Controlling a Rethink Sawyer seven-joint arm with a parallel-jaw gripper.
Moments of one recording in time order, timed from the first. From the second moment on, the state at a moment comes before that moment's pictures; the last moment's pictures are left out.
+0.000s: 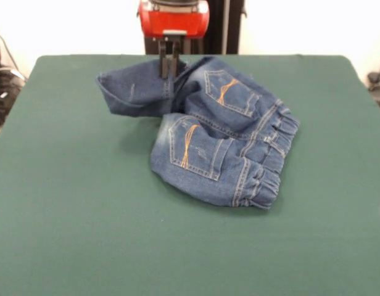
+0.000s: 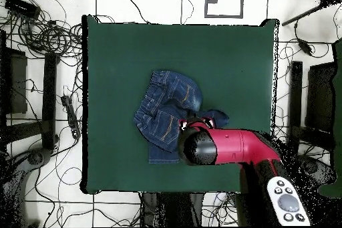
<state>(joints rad) -0.45 -0.79 0.20 1.88 -0.45 0.37 1.68</state>
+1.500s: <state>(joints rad) -0.41 -1.02 0.22 1.97 -0.41 0.40 1.68</state>
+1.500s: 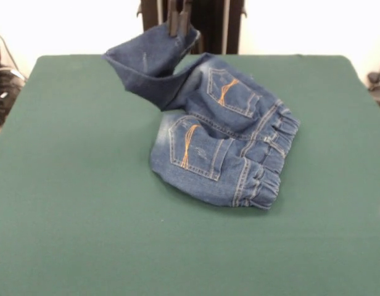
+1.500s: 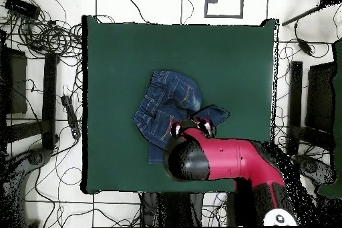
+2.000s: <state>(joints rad) -0.39 -1.05 0.22 2.01 -0.40 0.40 1.68</state>
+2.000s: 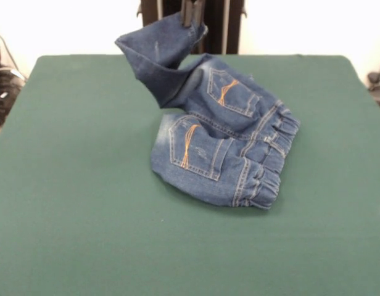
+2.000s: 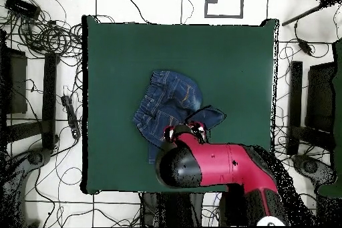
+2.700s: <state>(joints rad) -0.39 -1.08 0.23 2.04 -0.36 0.41 1.68</state>
